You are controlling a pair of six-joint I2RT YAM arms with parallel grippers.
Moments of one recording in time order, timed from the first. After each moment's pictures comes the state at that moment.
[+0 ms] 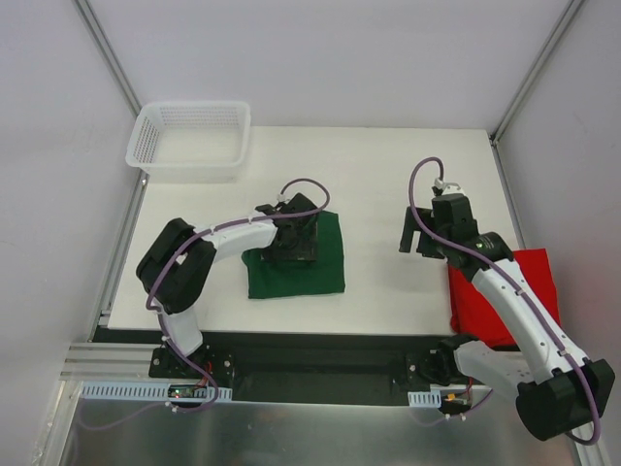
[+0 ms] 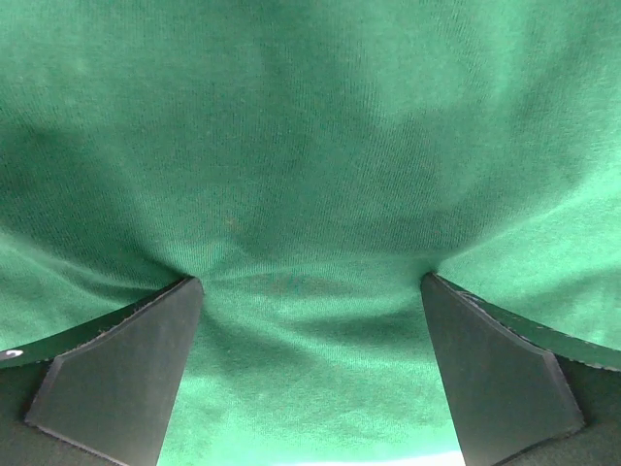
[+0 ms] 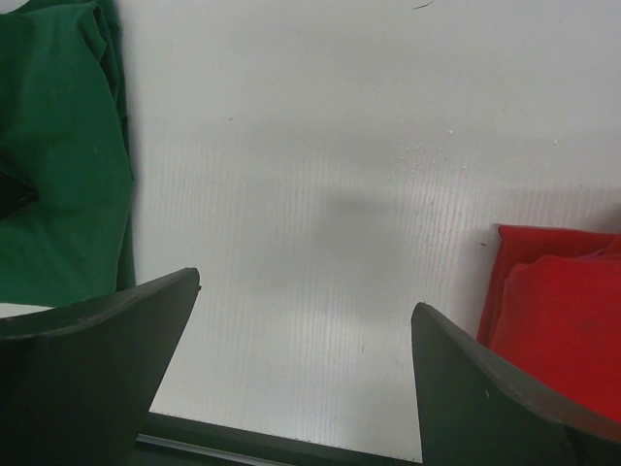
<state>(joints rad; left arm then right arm) -0.71 1.80 1.15 -0.62 -0.16 -0.67 0.36 1.00 0.92 -0.77 0.18 0.38</state>
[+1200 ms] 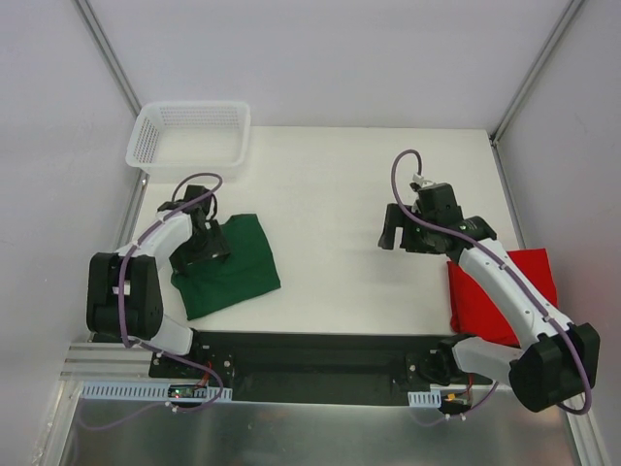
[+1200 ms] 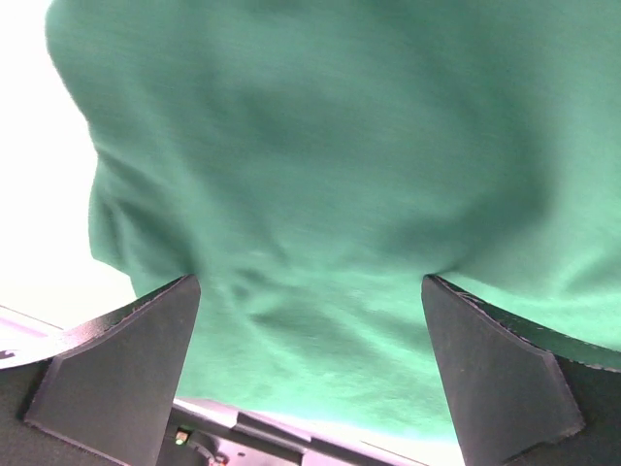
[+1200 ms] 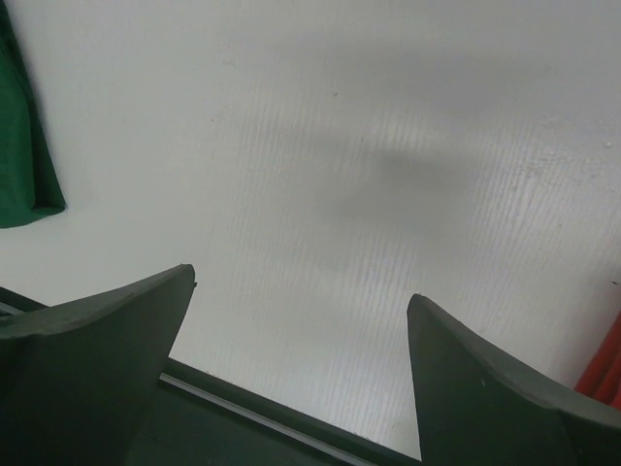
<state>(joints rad) -0.09 1.48 0.91 -0.85 -0.20 -0.54 0.38 1.16 0.97 -0.73 -0.05 0.39</state>
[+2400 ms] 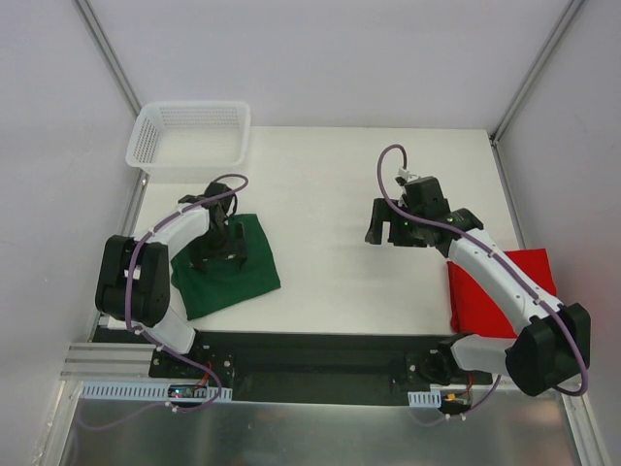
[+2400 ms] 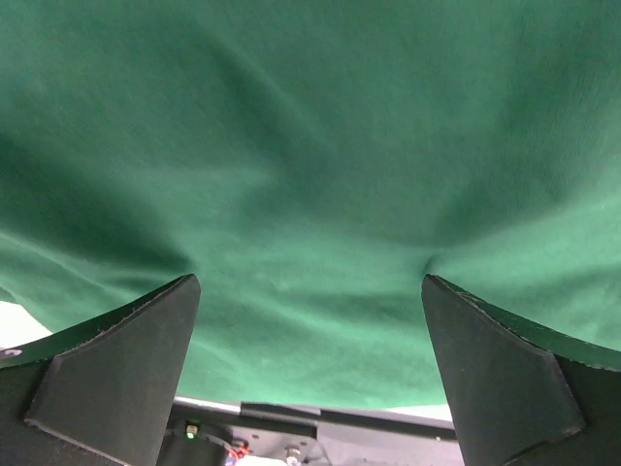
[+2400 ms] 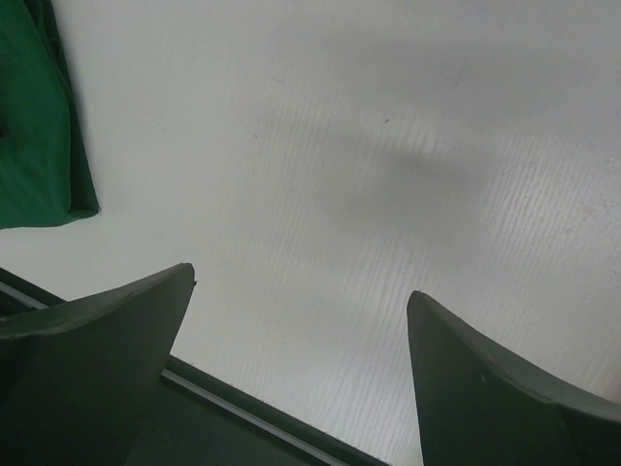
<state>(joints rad) -0.21 1.58 0.98 -0.87 -0.08 -0.43 0.44 1.25 1.02 -0.66 -0.09 0.41</state>
